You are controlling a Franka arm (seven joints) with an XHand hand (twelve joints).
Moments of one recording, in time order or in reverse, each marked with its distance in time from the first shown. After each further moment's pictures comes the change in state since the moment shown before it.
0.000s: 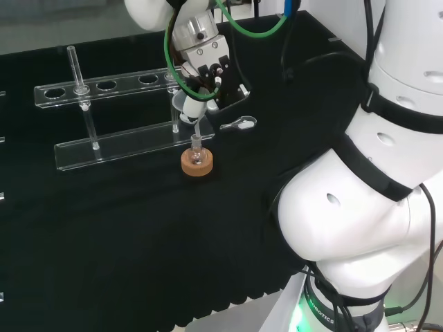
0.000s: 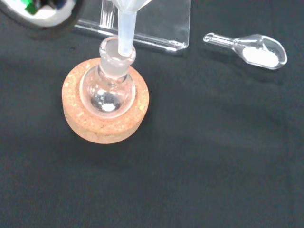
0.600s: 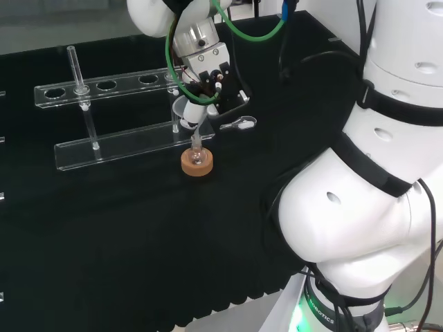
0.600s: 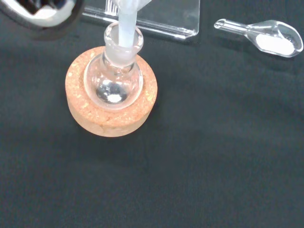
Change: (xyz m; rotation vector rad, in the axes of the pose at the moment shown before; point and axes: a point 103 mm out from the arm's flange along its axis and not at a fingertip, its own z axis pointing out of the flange) arm 0.003 0.011 0.013 0.023 0.019 -0.014
